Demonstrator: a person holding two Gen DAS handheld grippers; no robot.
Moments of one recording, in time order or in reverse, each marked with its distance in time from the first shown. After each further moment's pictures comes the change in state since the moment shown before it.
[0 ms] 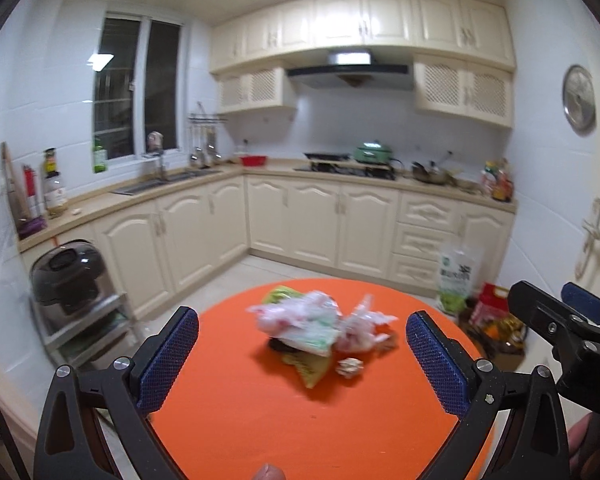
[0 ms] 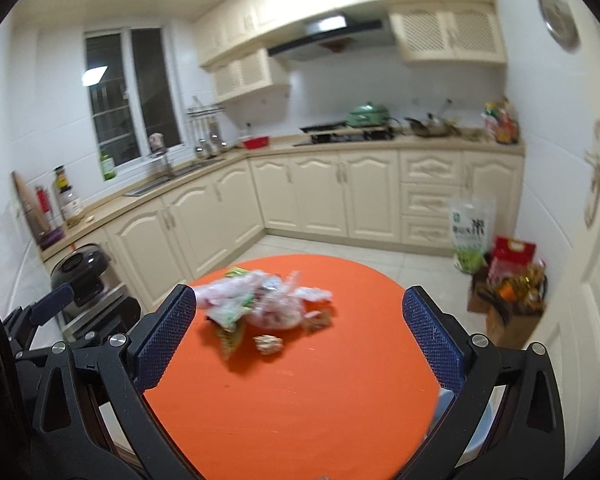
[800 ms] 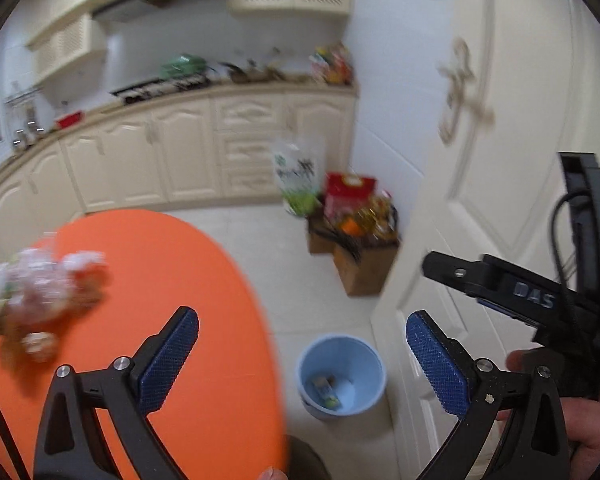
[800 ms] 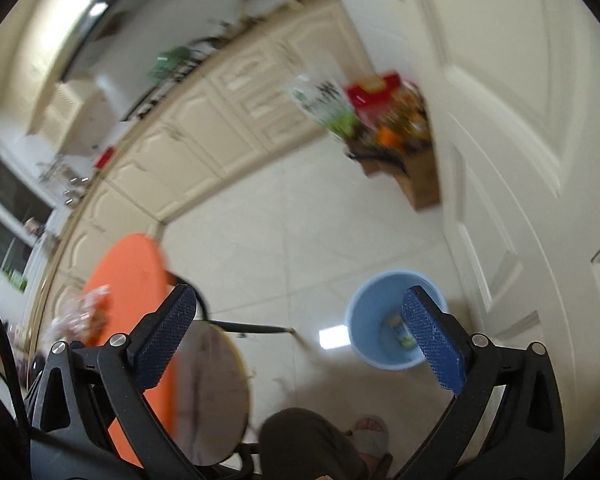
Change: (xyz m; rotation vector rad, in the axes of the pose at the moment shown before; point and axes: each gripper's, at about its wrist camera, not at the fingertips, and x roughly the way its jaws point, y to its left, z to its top) left arm 0.185 -0.255 -0.032 0.273 0.300 -0.512; right arm 0.032 -0.346 -0.118 0.595 0.227 -0.229
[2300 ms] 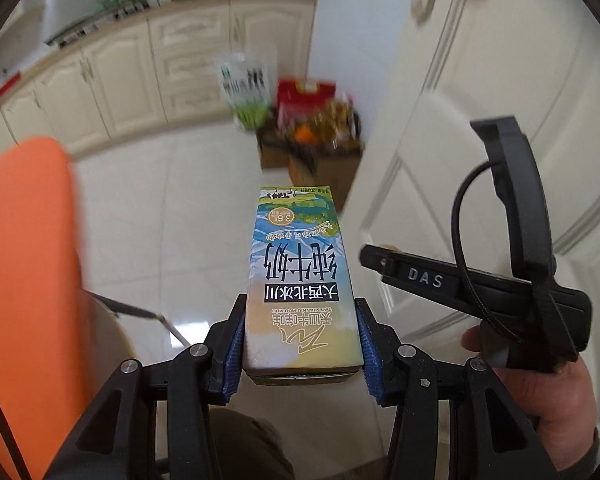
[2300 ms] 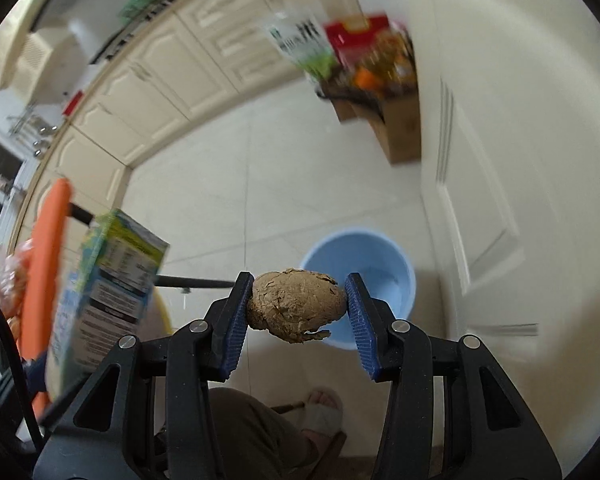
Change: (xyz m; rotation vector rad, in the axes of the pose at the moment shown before) left arm 0.126 -0.099 -0.070 0.073 0.366 -0.132; right arm 0.135 -0.123 -0.020 0.046 0.291 -0.121
